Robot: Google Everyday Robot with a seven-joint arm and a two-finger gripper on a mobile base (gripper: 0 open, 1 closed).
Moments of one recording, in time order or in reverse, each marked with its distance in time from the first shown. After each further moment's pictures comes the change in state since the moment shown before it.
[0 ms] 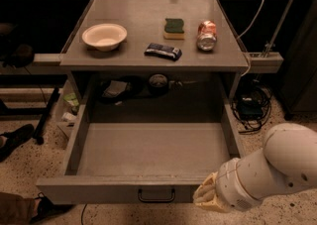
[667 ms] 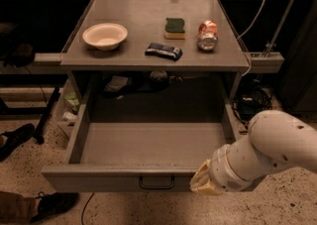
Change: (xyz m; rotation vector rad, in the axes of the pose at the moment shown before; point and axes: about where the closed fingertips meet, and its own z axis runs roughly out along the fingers) arm -0.001 -0.040 0.015 0.008 0.036 -0.010
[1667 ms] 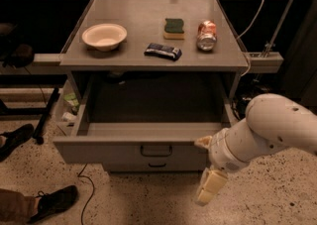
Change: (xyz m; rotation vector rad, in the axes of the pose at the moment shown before) arm -0.012 -0.043 -0.010 0.050 0.010 -0.045
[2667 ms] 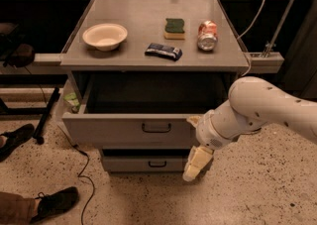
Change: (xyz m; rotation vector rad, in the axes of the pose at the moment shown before) arm -0.024 -0.064 0.020 0.017 -0.040 -0.001
